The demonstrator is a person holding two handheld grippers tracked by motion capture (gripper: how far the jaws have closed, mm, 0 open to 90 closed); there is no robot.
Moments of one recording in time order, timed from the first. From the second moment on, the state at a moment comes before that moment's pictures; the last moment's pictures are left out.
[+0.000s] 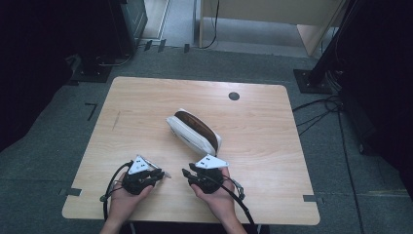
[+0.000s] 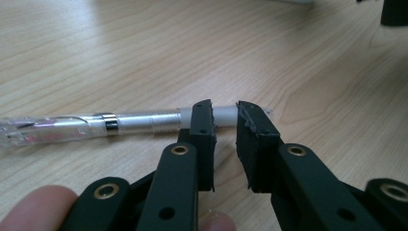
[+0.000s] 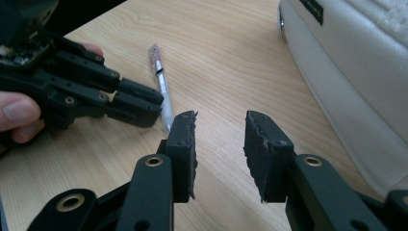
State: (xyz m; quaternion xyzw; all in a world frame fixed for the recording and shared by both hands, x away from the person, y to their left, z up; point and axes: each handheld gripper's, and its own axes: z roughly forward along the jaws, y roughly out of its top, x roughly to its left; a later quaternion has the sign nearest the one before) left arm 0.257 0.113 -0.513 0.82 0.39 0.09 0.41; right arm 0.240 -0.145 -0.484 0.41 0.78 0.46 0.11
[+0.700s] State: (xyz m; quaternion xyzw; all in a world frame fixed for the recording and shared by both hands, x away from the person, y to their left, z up) left arm 0.260 0.213 -0.514 0.73 0.51 0.20 0.40; right arm 0.250 -0.113 -0.508 0.38 0.80 0.45 0.07
